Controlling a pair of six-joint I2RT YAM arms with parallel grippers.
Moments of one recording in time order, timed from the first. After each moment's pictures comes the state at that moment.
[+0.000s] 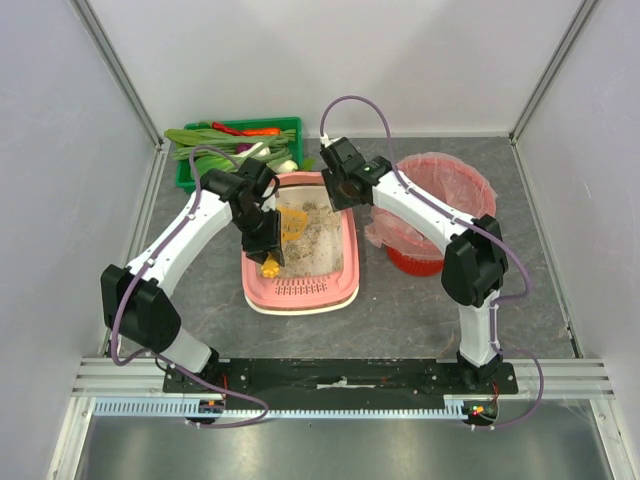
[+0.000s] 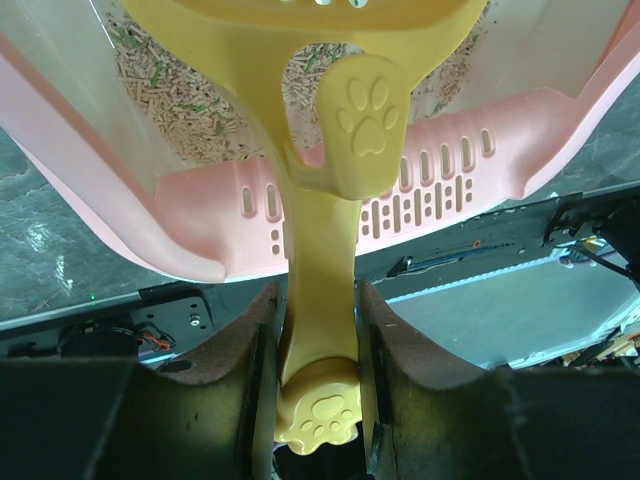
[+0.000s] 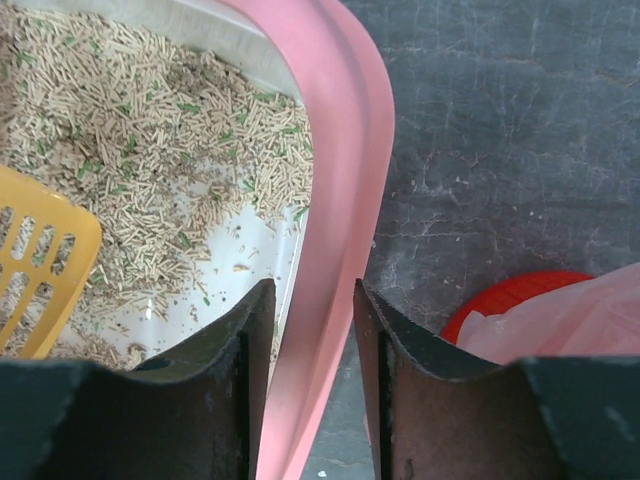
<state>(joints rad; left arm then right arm) -0.44 1.55 1.44 -1.28 0.24 -0.47 0.67 1.99 1.82 -0.76 0.24 0.26</state>
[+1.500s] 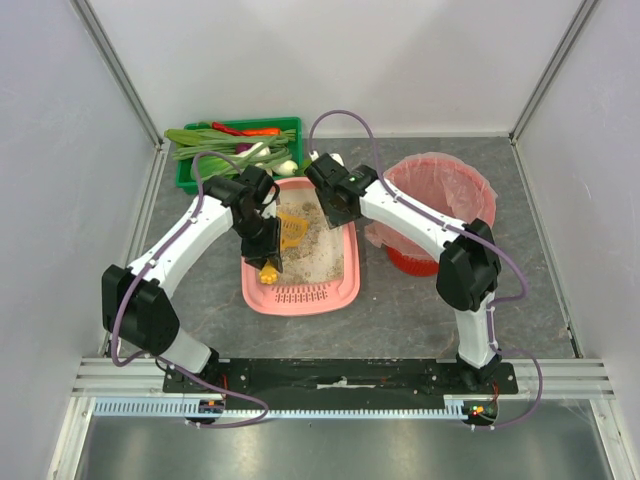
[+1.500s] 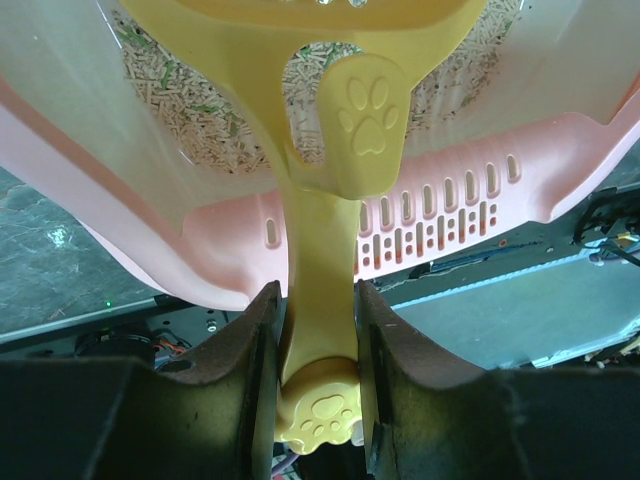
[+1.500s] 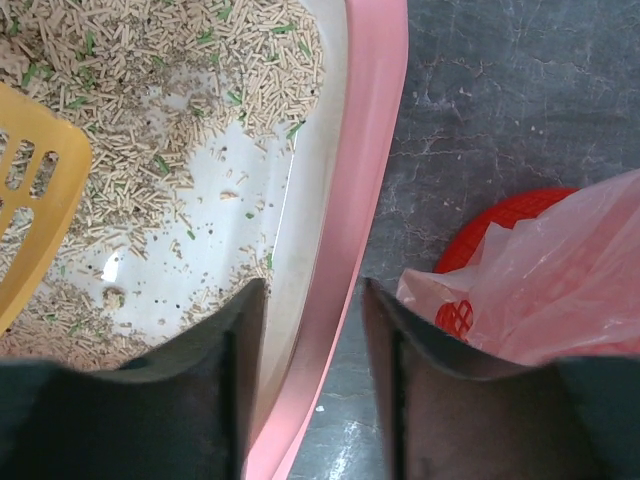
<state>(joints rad) -0.44 1.53 1.36 -1.24 0.24 -0.43 0.76 2.00 1.84 -0.93 0.35 0.32</state>
